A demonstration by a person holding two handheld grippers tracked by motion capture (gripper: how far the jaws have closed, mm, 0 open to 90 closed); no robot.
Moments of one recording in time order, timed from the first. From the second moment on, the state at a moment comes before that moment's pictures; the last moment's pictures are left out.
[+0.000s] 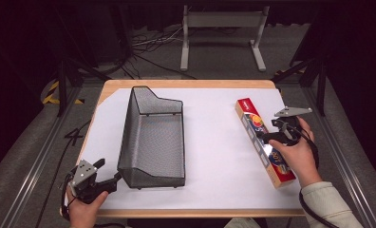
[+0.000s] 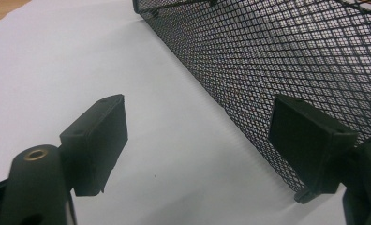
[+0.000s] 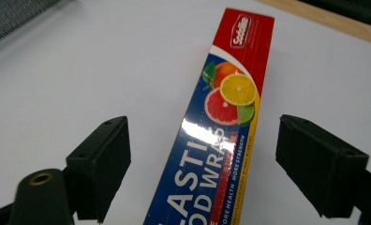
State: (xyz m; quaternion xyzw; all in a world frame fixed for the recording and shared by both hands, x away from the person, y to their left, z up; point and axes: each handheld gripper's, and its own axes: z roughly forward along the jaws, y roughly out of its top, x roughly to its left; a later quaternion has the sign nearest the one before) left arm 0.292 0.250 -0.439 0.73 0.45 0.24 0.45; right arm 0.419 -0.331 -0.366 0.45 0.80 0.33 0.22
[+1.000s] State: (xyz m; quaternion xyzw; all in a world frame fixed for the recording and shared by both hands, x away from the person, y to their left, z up) left arm 0.291 0.251 -0.439 0.73 0.45 0.24 0.45; right arm 0.445 -0.313 -0.406 0.56 0.80 0.16 0.13
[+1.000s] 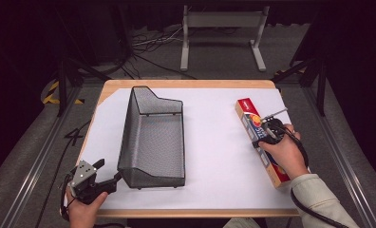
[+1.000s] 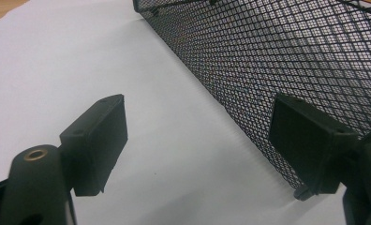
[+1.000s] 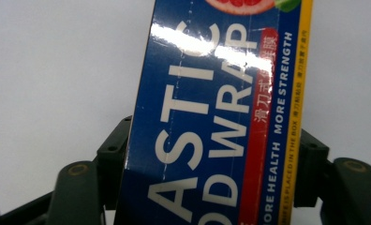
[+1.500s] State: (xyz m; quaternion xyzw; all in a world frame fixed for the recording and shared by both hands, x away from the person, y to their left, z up) left arm 0.289 0.254 -0.440 0.73 0.46 0.24 0.45; right arm 0.436 -0.305 -0.397 0.57 0.79 0.16 0.14
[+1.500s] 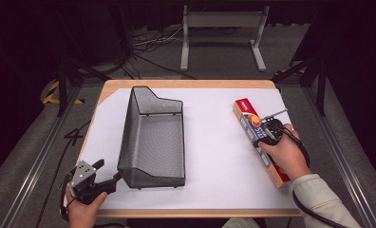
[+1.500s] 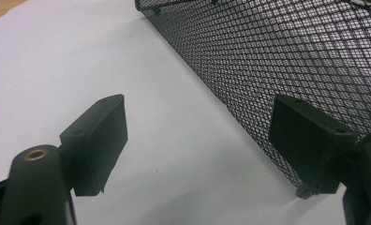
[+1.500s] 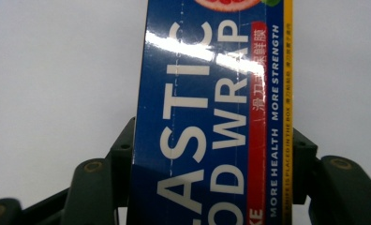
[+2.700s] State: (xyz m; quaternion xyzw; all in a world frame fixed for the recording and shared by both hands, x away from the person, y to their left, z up) left arm 0.288 0.253 -0.438 0.73 0.45 0.24 0.46; right arm 0.401 -0.222 -0.309 0.48 0.81 0.31 0.15
